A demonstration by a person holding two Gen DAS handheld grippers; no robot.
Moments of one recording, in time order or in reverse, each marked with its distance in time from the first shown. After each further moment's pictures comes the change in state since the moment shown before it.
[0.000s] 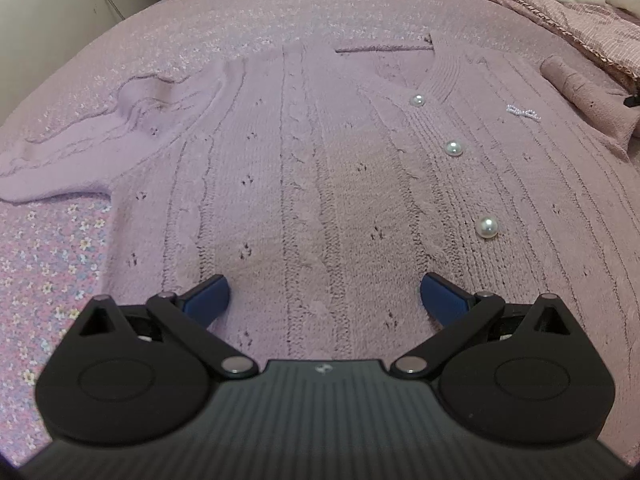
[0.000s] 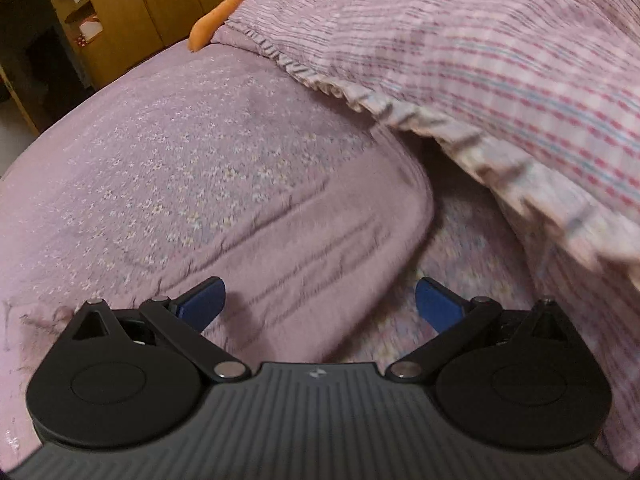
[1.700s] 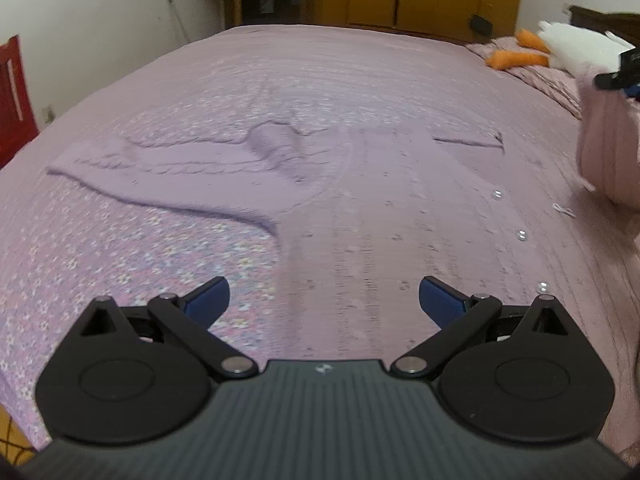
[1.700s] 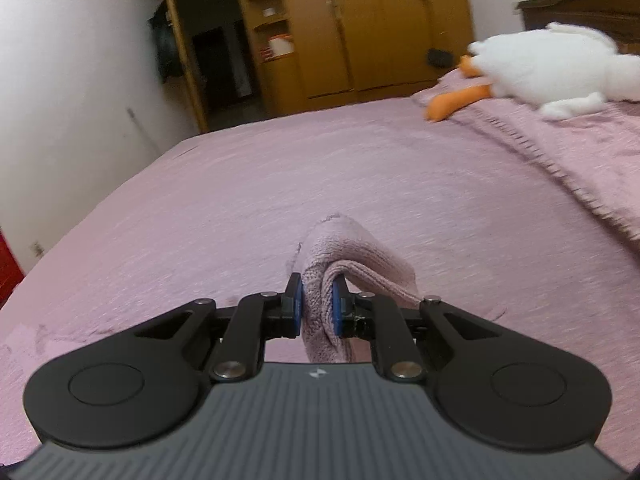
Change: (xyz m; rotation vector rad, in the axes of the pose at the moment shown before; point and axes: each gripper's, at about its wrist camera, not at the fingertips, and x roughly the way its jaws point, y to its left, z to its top) left arm -0.075 0.106 -0.007 -0.185 -0.161 0.050; right arm -0.204 0.326 -0.111 -0.341 -0.197 0.370
